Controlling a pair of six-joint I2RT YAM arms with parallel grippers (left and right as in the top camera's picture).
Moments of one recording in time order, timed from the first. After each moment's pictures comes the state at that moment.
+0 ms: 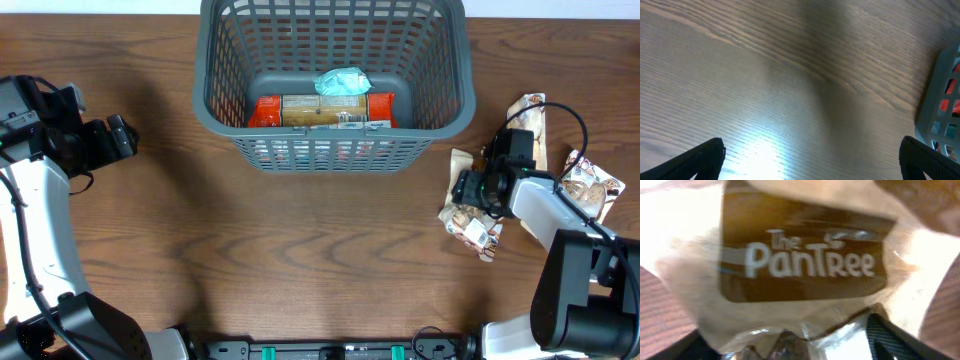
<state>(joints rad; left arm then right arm) 0.44 1.53 1.32 -0.89 0.17 0.03 -0.14 1.67 0.82 -0.44 0.03 0.17</state>
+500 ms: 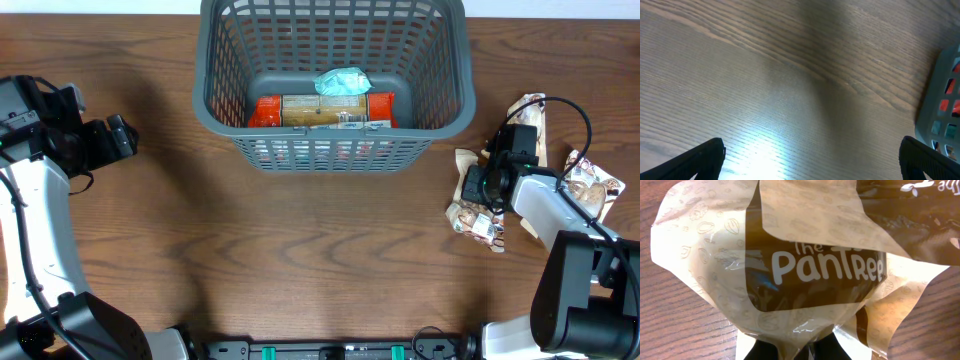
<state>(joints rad) 0.44 1.53 1.32 -0.89 0.17 0.03 -0.14 1.66 0.84 -0.44 0.02 0.18</state>
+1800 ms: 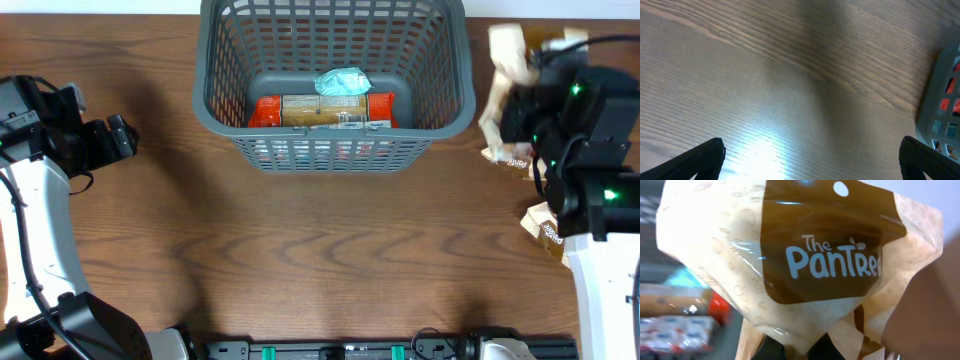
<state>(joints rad) 0.44 1.53 1.32 -0.89 0.17 0.04 0.01 1.19 1.37 -0.67 0.02 -0.12</state>
